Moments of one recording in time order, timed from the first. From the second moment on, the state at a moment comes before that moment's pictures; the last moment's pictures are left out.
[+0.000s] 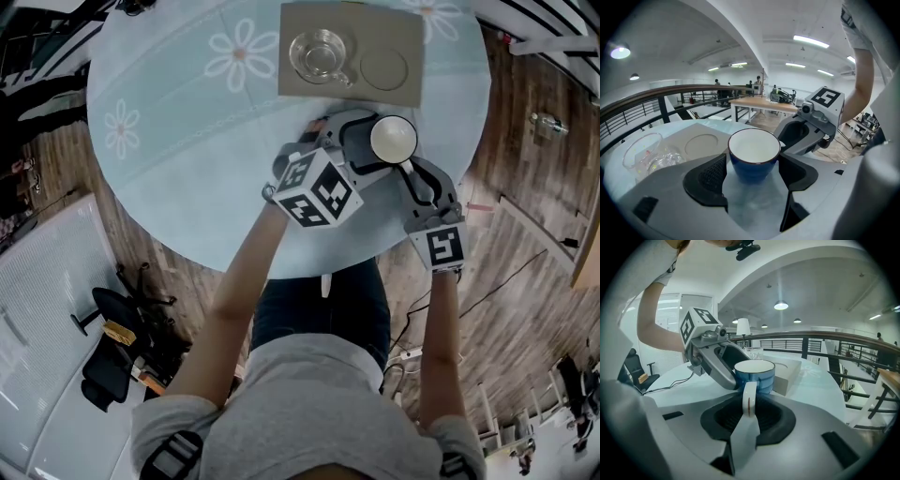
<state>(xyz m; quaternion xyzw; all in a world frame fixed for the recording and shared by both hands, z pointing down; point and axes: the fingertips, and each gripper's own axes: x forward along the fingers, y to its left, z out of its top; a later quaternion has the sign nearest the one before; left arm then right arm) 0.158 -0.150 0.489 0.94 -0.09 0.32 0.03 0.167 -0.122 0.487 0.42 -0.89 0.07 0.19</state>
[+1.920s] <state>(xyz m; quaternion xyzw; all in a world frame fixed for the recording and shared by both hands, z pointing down) 0.008 -0.286 0.425 0.95 -0.11 0.26 0.08 0.083 -0.224 0.432 0.66 -0.70 0.28 0.02</state>
